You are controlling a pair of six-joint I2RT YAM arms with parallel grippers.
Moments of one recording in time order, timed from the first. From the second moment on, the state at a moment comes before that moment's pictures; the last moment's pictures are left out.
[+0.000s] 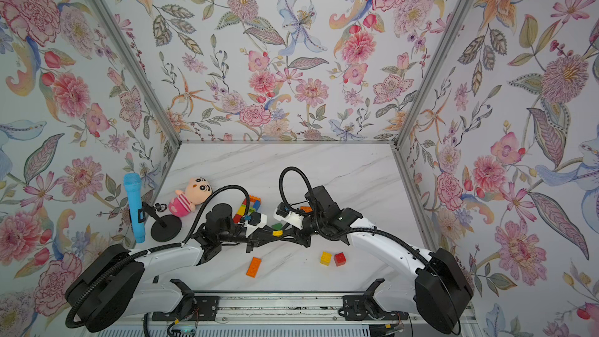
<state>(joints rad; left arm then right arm) -0.63 1.32 0.40 0.60 0.92 0.20 0.76 1.27 0.84 -0.36 -0.68 -0.37</state>
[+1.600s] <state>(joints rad) -0.43 0.74 0.09 0.57 -0.34 -0.20 0.77 1.54 0.65 0.04 0.58 0.72</state>
